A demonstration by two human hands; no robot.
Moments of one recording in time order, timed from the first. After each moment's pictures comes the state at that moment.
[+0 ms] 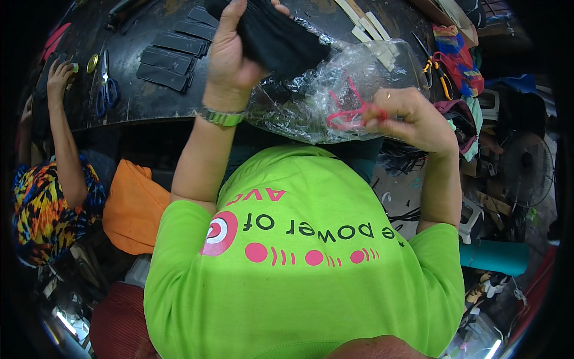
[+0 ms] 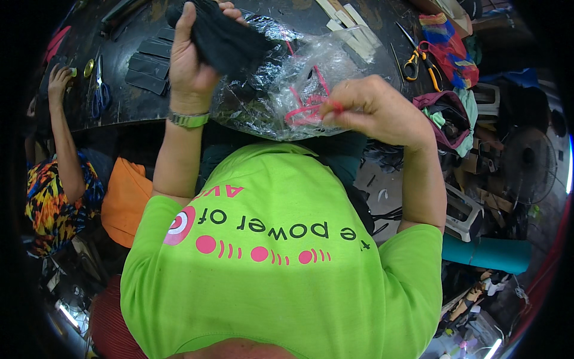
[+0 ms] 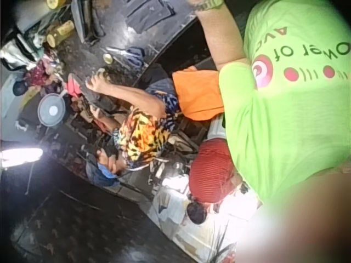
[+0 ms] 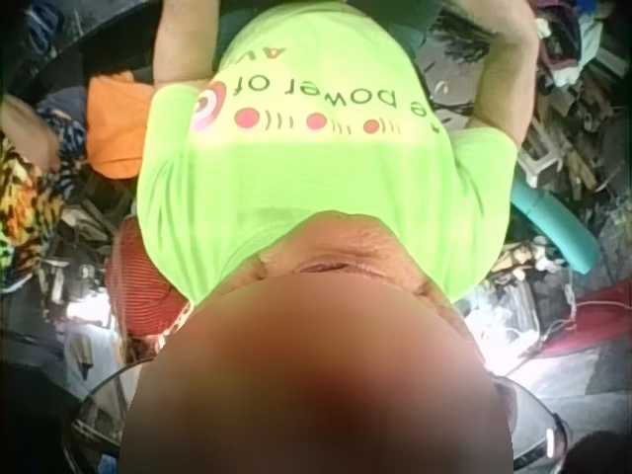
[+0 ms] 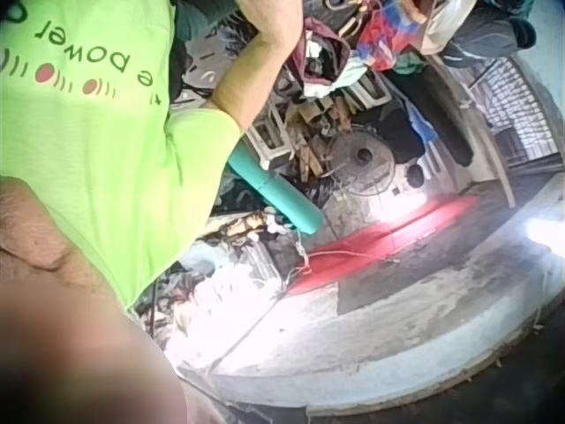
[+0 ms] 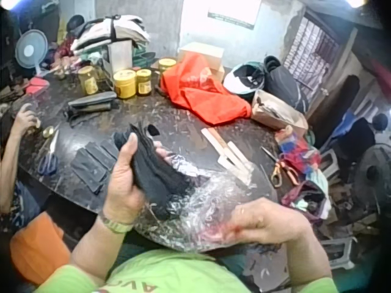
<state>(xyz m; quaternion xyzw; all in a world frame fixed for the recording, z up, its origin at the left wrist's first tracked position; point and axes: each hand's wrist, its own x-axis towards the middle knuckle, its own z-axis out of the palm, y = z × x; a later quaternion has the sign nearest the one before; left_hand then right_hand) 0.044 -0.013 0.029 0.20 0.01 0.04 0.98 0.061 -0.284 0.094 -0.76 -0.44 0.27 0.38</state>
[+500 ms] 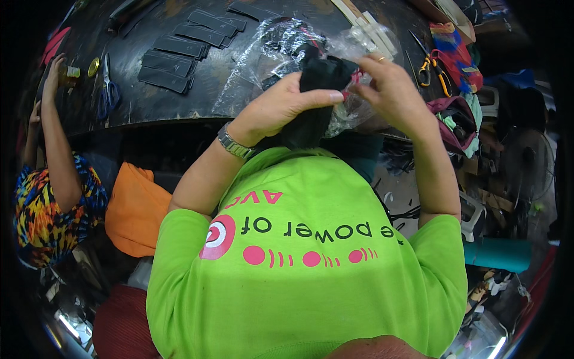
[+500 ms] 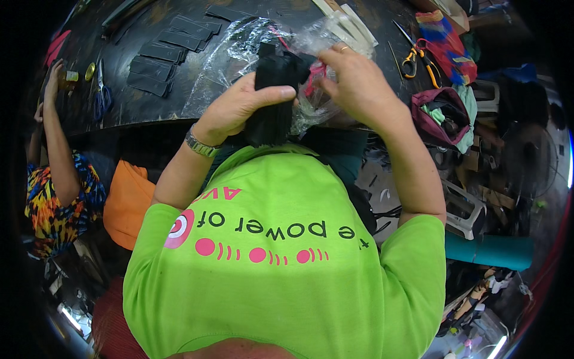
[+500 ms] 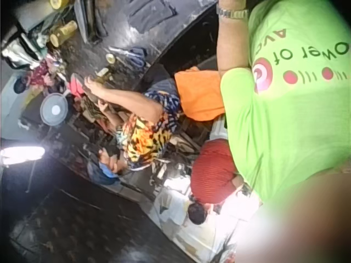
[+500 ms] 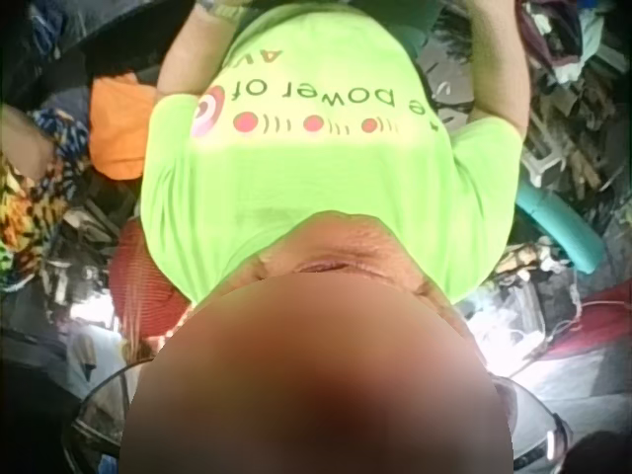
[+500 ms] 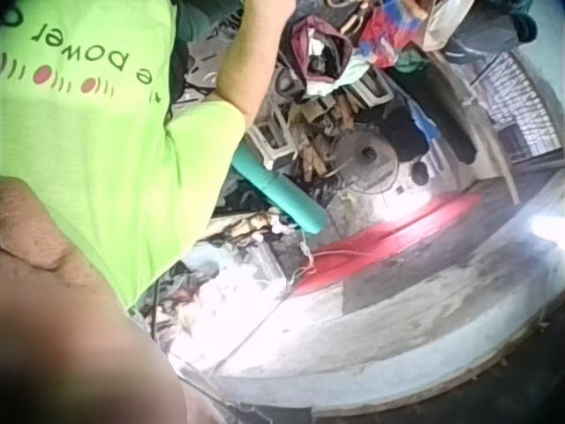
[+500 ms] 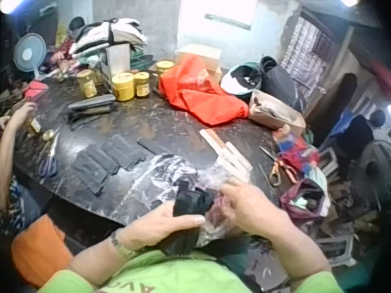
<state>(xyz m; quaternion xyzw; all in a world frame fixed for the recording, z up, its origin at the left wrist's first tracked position) -0.005 -0.051 0.018 0.49 -0.03 -0.24 0.84 0.065 -0.260 0.066 -0.92 -0.34 0.05 0.16</state>
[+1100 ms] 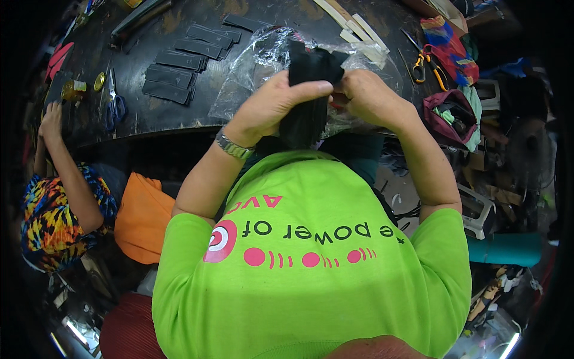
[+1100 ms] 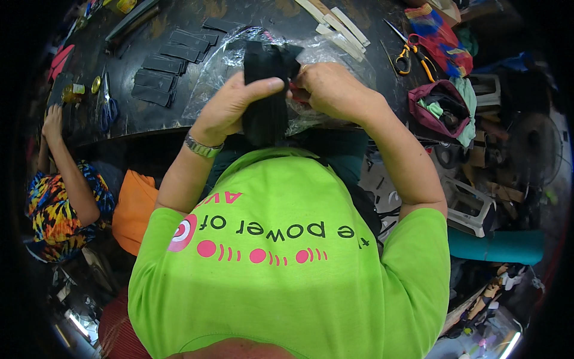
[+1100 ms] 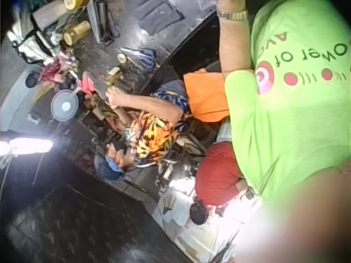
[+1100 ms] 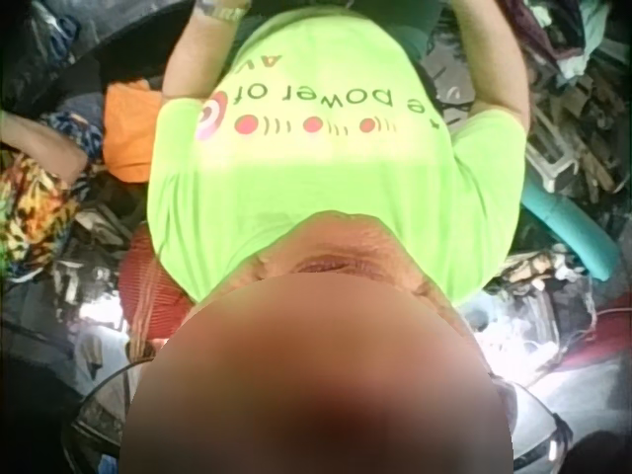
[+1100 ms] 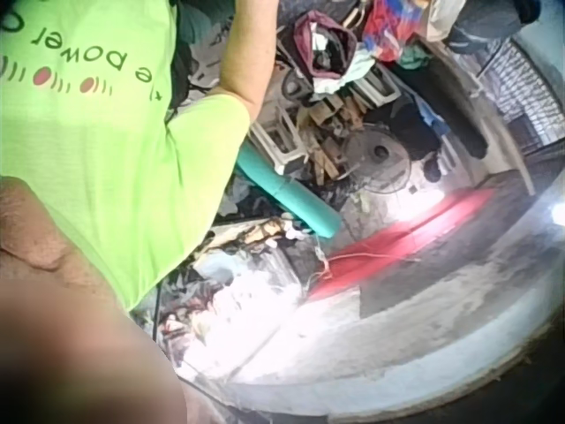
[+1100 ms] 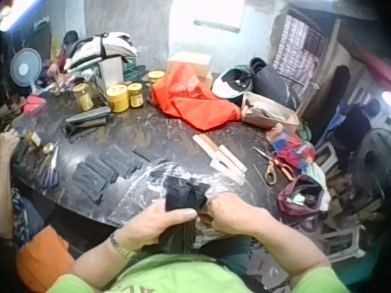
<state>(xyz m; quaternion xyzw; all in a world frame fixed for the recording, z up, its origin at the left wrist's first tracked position) 0.000 -0.049 0.032 0.50 -0.02 -0.22 0.84 0.076 -0.256 0.045 -0.86 -0.46 0.14 0.17</state>
